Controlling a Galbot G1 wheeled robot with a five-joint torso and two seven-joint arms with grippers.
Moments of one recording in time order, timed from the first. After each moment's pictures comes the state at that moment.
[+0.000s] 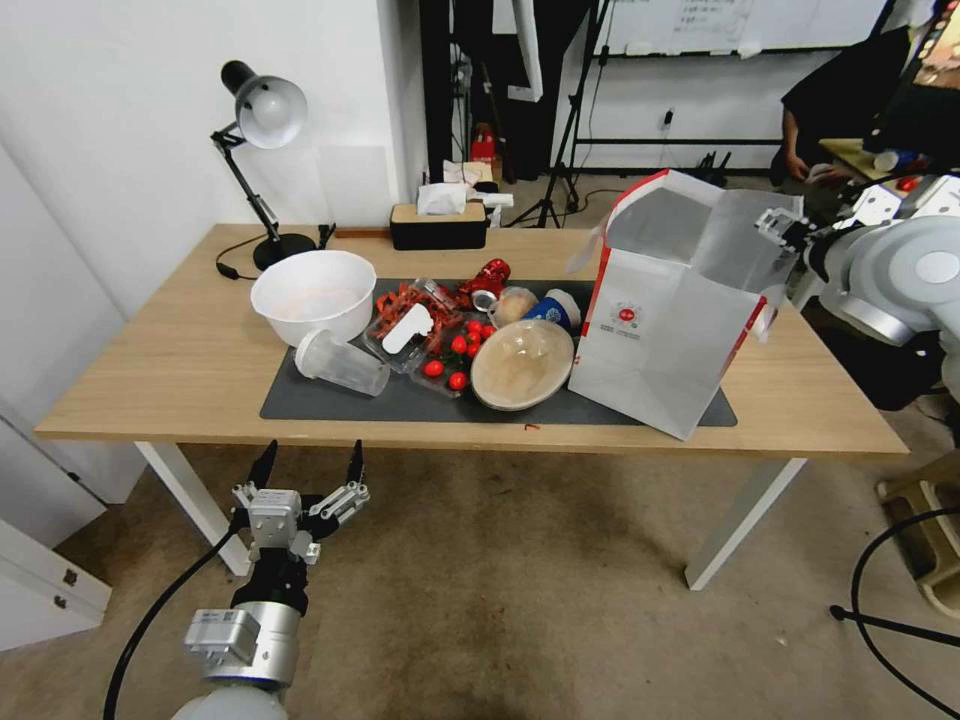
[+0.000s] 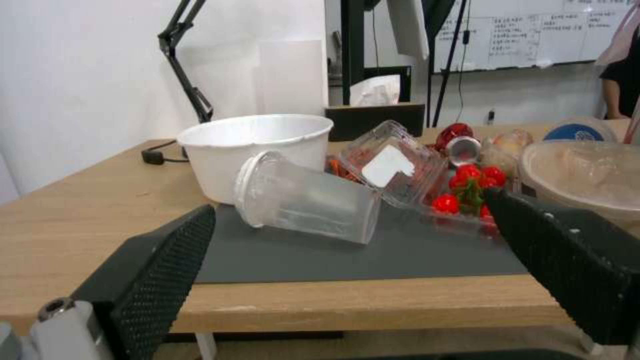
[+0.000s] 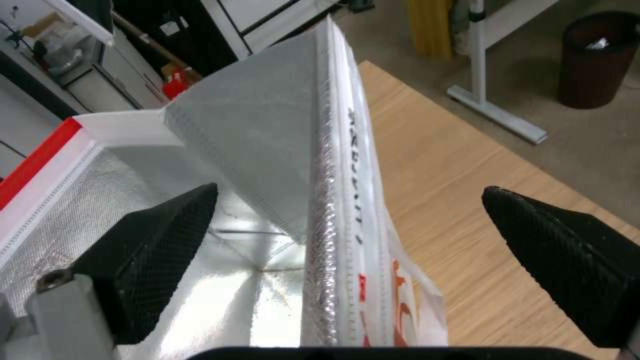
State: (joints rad) left arm 1.79 -1.20 -0.41 -2.28 -0.21 -0.13 -0.31; right arm -0.40 0.55 0.11 1.86 1.83 -0.31 1.11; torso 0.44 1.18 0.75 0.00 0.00
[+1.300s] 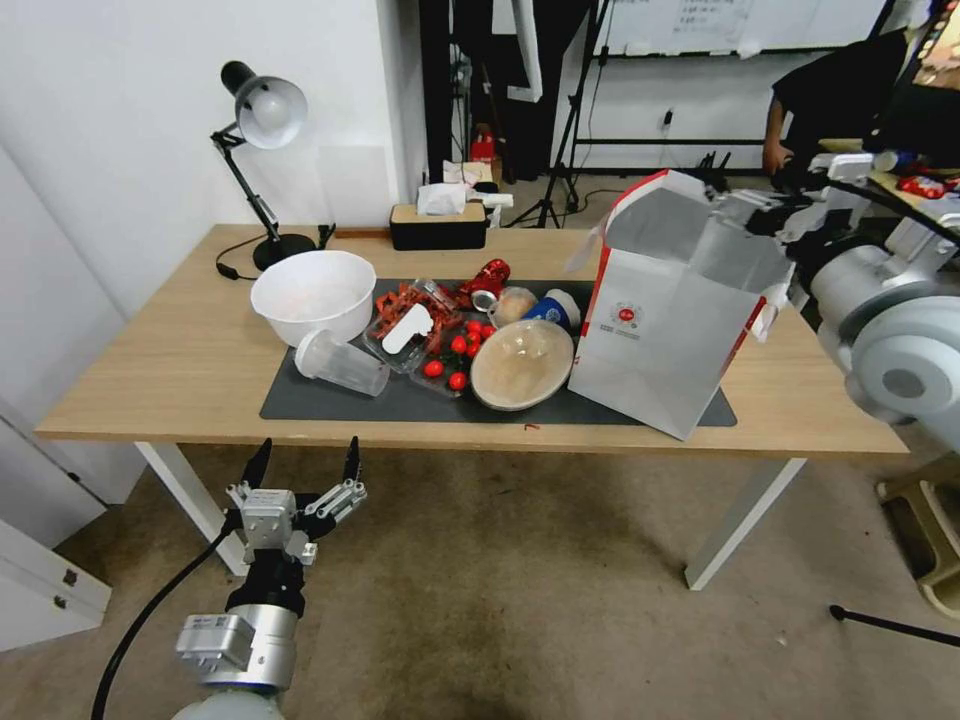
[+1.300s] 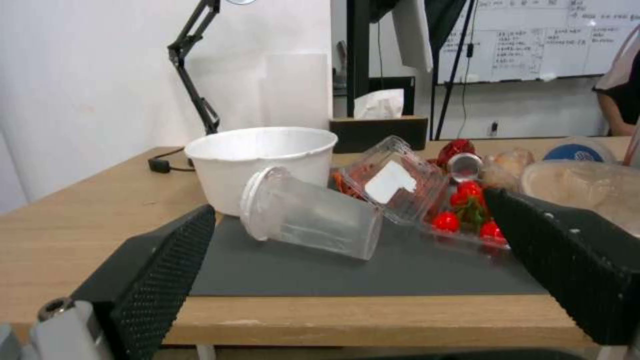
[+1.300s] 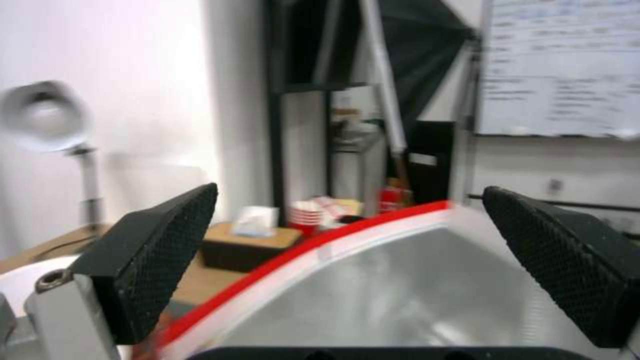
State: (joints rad) left arm 1.81 -1.21 -0.41 -2.31 -0.21 -0.13 -0.32; right arm -0.74 0.41 0.22 2.09 1.22 -0.10 0.29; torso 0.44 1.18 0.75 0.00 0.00
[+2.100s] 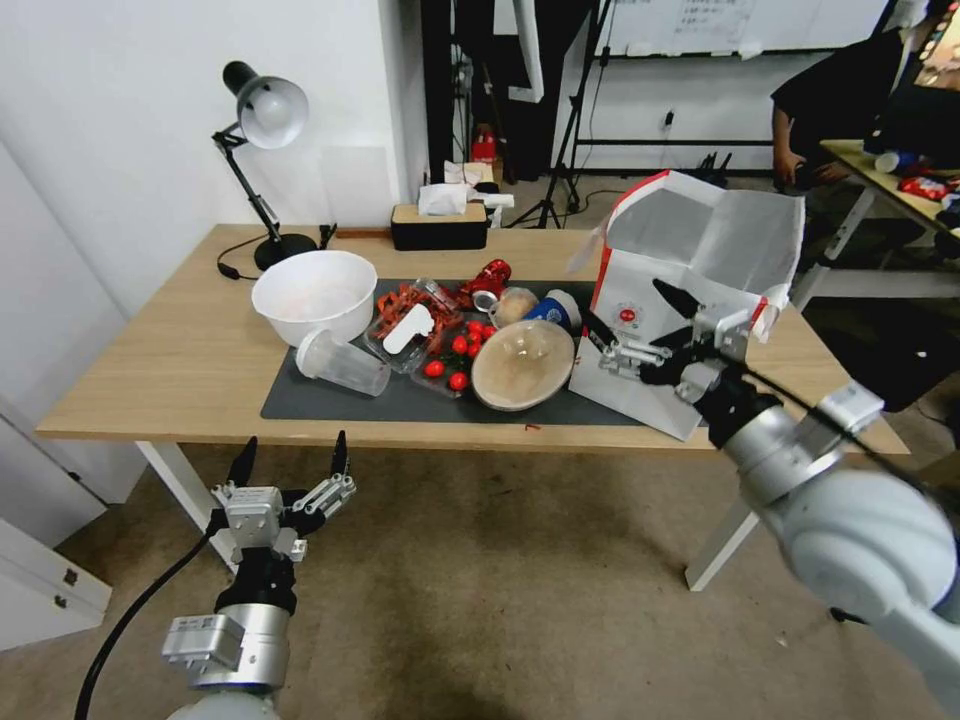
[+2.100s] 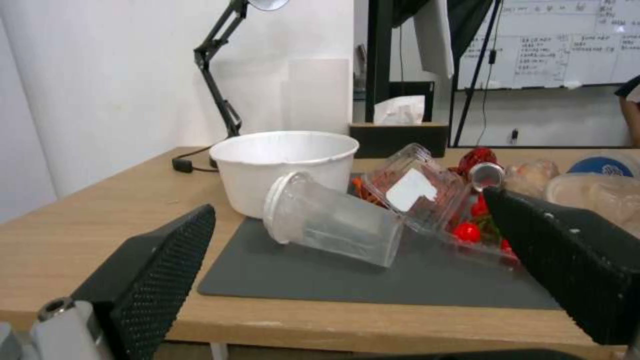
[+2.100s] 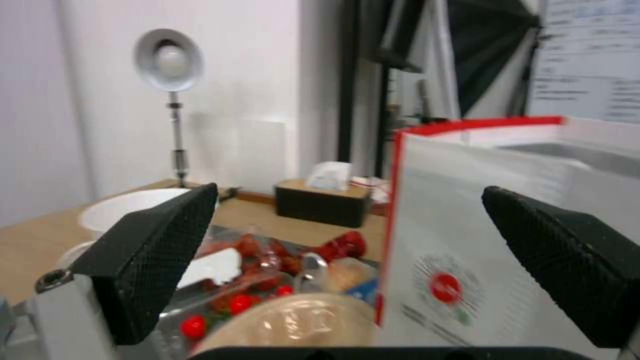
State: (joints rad) left arm 1.82 -1.24 -0.43 -2.33 -0.20 -0.13 -0.34; right arm -1.32 0.63 0.34 2.36 0.74 0.00 0.34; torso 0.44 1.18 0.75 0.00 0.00
